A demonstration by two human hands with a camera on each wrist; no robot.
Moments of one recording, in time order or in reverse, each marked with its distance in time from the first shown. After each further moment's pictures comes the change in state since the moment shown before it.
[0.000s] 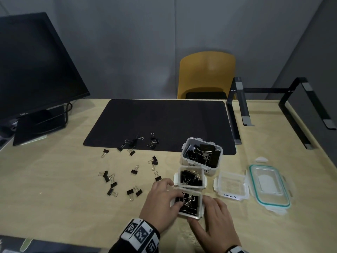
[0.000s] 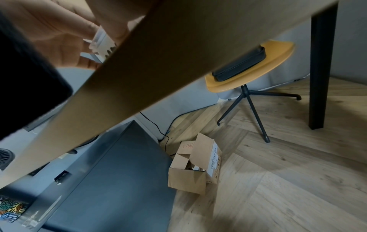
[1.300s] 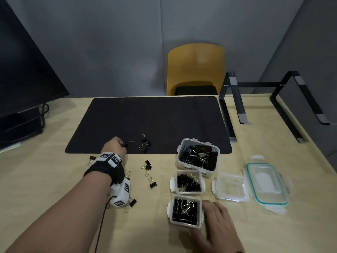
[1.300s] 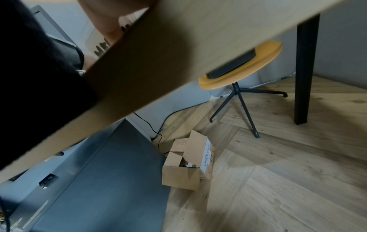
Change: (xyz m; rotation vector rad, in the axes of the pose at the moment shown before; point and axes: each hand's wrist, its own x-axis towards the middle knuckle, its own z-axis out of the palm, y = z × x) left_hand 0.167 -0.145 -0.082 0.083 0.203 -0.579; right_hand 0.001 -0.002 -0.008 -0.075 -0.034 0.024
